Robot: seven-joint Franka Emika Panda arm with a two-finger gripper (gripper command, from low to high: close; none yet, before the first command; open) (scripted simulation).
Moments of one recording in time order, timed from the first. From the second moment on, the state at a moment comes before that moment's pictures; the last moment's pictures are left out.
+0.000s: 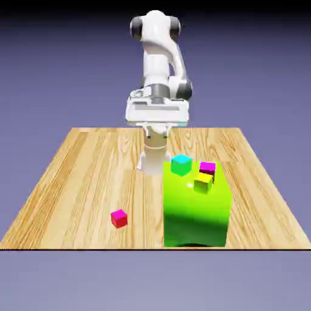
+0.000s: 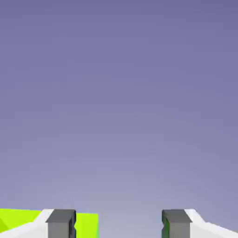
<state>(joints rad) -0.01 -0.53 0.00 -2.79 0.01 3.01 0.77</state>
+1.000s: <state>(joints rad) -0.37 0.43 0.03 -2.43 0.27 2.65 1.16</state>
